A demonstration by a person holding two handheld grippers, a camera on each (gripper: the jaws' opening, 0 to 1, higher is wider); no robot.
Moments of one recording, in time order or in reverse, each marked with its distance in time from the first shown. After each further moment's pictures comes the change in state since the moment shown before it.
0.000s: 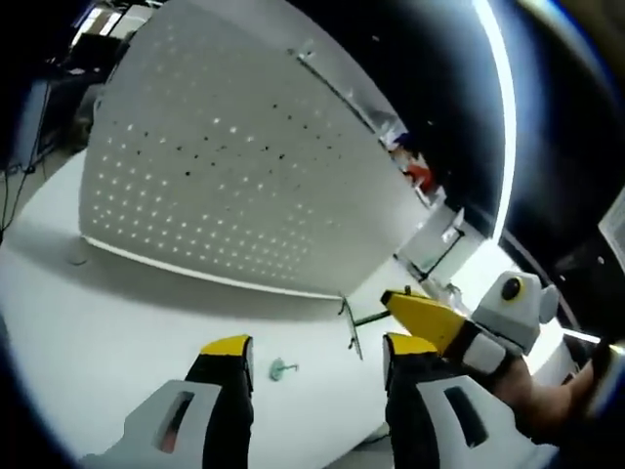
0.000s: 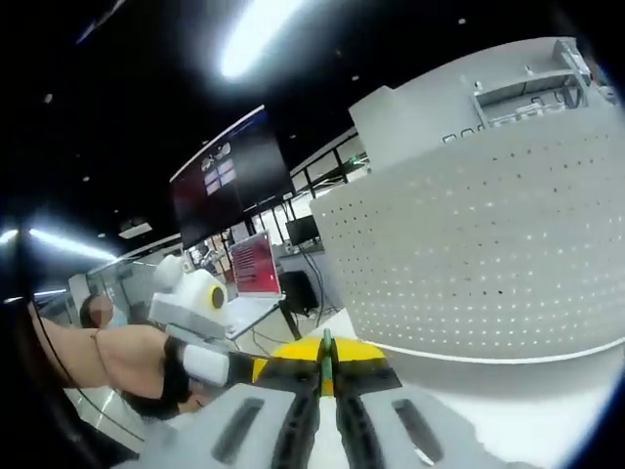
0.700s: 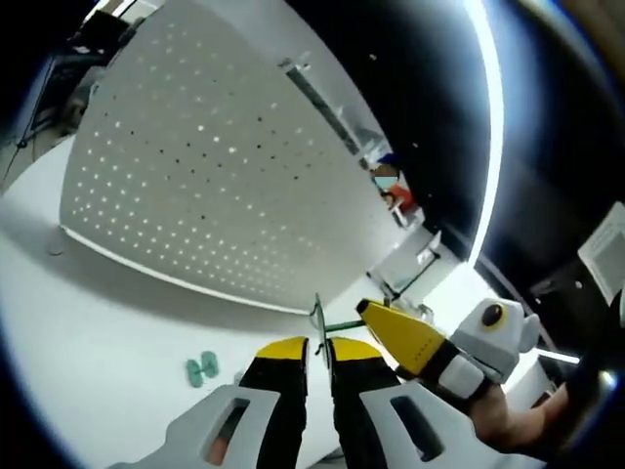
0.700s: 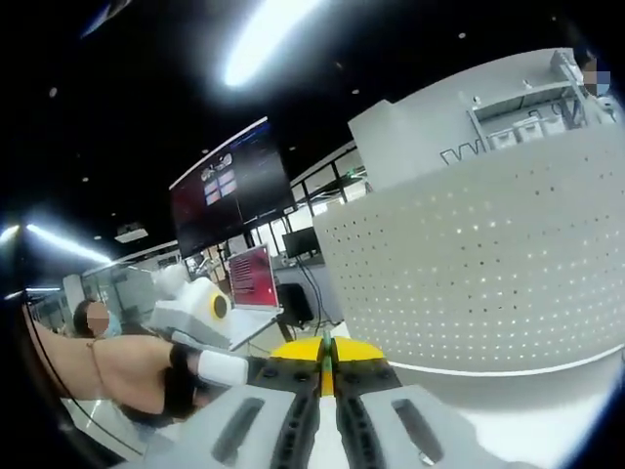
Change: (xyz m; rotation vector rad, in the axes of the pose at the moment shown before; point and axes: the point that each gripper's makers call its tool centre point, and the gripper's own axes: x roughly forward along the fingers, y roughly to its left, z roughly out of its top) left arm 0.000 -0.025 0.013 -0.084 -0.055 -0.120; right arm -0.001 0.010 0.013 -0.036 -0.055 -0.023
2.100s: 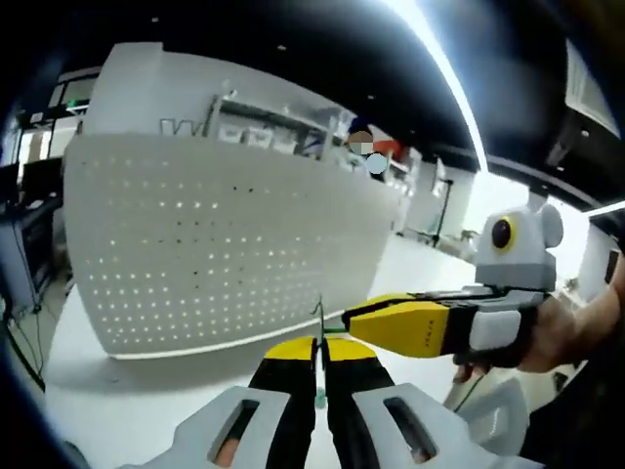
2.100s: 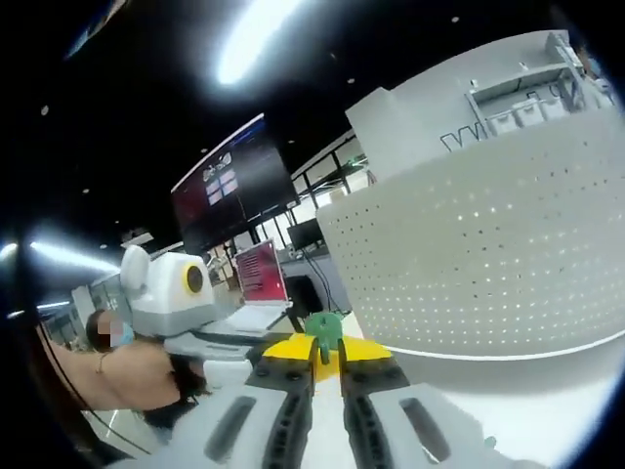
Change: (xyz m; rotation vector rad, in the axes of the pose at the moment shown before) left arm -0.005 -0.008 0.016 0.571 0.011 0.146; right arm -0.008 -0.001 -0.001 0.115 0.043 0.028
